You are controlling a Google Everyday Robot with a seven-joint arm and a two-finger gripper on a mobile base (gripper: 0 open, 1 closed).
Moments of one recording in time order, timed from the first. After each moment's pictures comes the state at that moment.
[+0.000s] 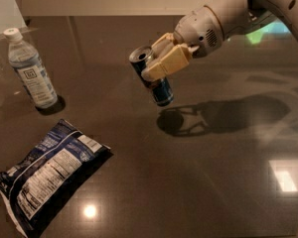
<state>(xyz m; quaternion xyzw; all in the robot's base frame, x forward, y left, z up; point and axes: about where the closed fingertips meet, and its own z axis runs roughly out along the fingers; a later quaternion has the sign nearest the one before) 0.516 -0.008 0.959 -0.63 0.58 0.43 0.27</state>
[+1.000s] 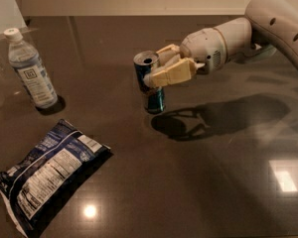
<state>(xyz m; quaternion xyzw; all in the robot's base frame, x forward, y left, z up) 0.503 -0.012 0.953 -0.59 0.52 0.52 0.34</state>
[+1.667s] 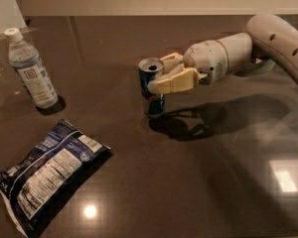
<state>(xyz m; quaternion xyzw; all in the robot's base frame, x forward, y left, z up) 0.499 -0.020 0.939 -0.57 0.49 0.55 0.36</state>
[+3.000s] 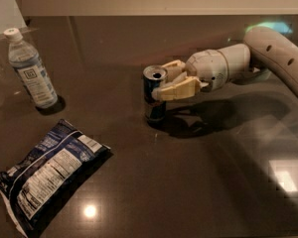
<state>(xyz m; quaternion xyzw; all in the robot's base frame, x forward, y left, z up) 0.502 -0.028 0.919 -0.58 0.46 0.56 0.38</state>
